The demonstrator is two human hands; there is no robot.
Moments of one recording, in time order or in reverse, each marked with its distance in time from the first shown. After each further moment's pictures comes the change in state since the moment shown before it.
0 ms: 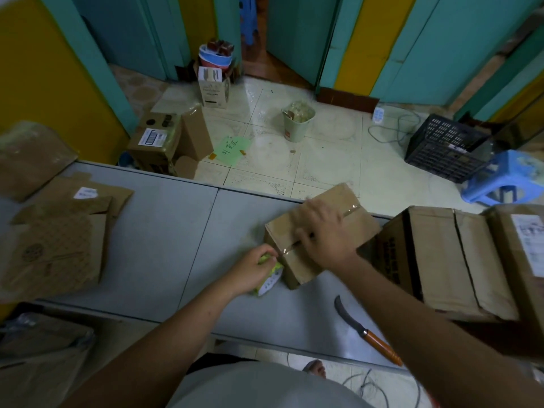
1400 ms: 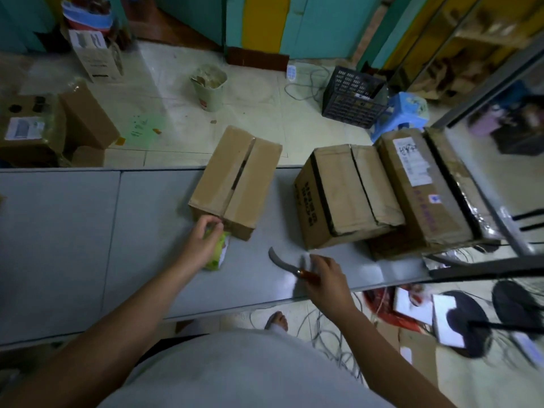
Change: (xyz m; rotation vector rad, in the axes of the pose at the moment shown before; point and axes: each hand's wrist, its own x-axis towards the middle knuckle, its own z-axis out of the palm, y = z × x) left_hand -0.006 0.028 0.063 -0.107 0.095 -0.051; right_hand -0.263 0.077 0.031 0.143 -0.105 0.669
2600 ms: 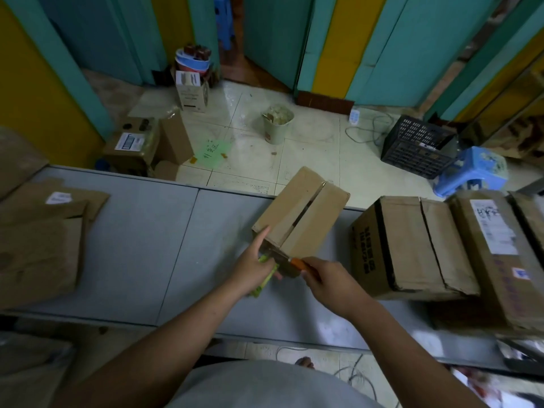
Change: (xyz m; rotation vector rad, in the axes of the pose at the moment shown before) left_hand -0.003 -0.001 -0.020 -0.133 -0.122 0.051; right_hand 0.055 -0.170 -0.065 0.052 -0.300 -0.458
